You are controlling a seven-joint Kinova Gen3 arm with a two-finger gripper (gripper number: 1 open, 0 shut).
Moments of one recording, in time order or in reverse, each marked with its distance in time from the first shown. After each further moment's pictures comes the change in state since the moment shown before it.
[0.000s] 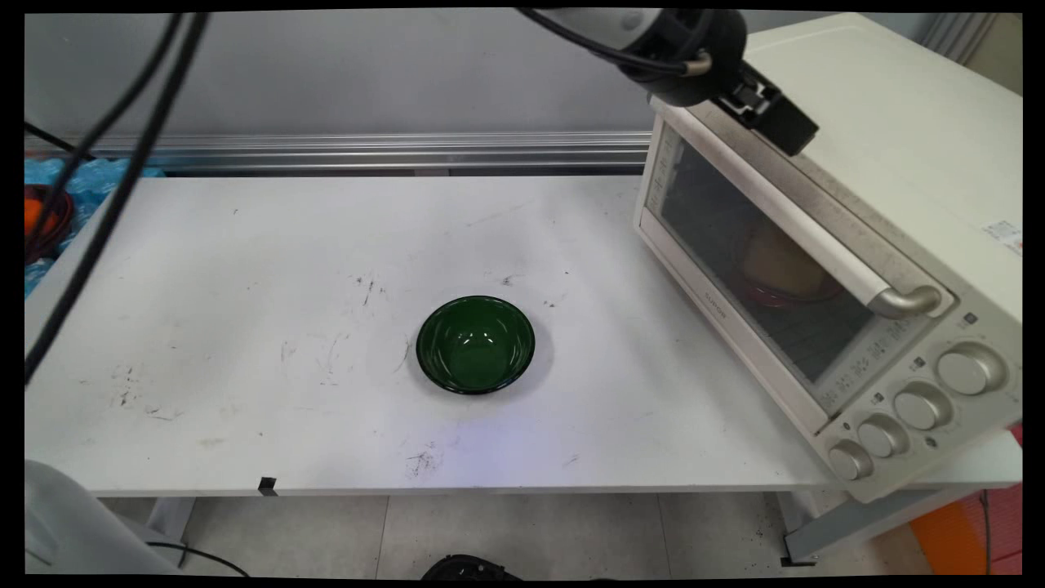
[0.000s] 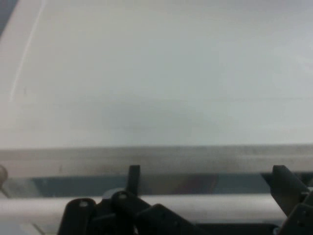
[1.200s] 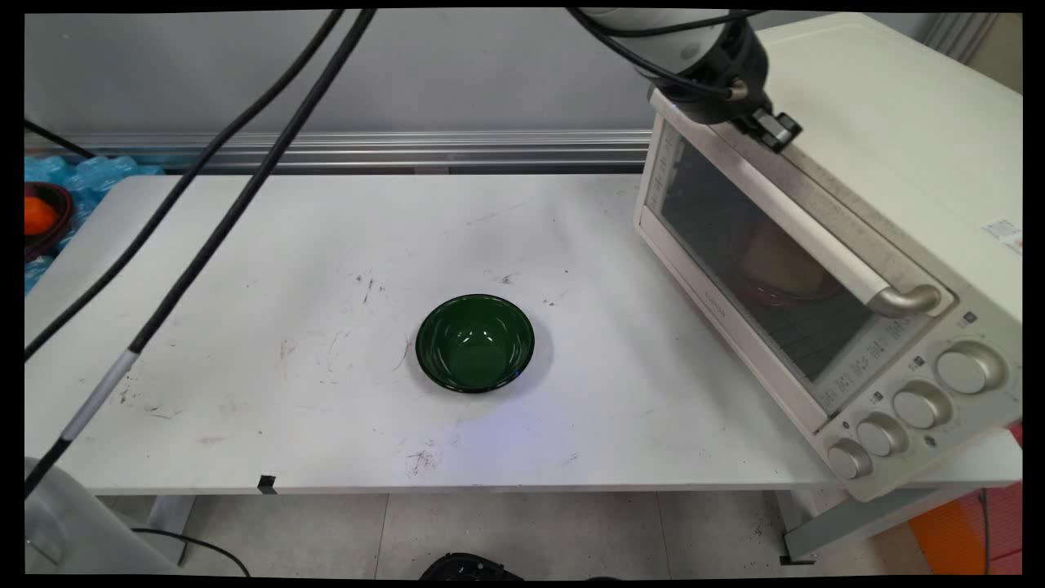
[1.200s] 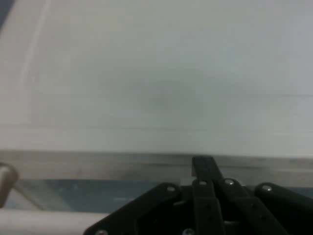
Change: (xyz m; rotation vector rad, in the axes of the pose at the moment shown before) arm 0.008 -0.005 0.057 0.087 -0.087 -0.013
